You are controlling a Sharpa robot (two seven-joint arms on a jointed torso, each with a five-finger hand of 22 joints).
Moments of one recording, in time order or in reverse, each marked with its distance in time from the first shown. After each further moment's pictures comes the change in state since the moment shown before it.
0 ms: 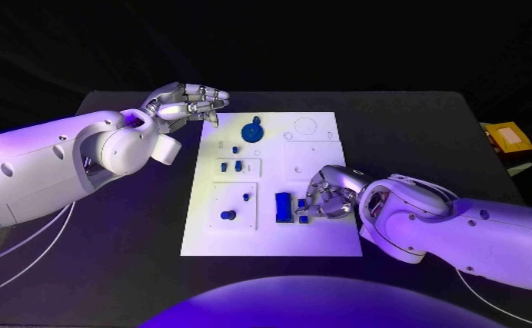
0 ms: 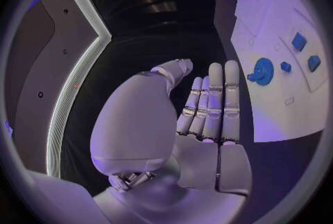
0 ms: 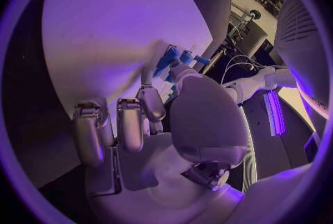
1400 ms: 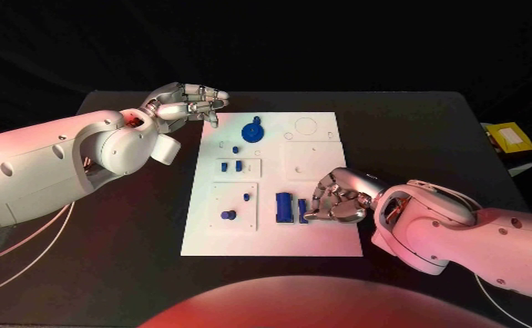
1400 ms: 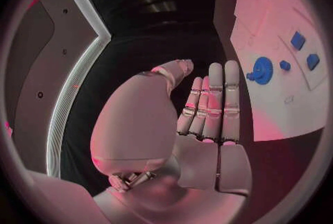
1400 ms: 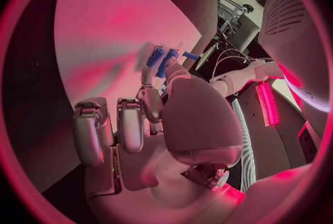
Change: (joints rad) left arm 0.000 -0.004 0.000 0.000 0.000 0.000 -0.002; left_hand 0.004 0.004 0.006 0.000 0.000 0.000 0.000 0.000 -0.001 0.000 0.000 0.003 -0.001 0.000 0.000 0.000 -0.001 0.000 0.000 0.000 0.004 0.002; right arm -0.005 -0.091 0.000 0.079 0.049 -0.025 0.080; right_hand 0.050 0.064 -0.149 0.006 0.000 0.000 0.000 0.004 0.001 0.007 0.000 0.000 0.003 0.000 0.000 0.000 0.000 0.000 0.000 0.000 -0.001 0.001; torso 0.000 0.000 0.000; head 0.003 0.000
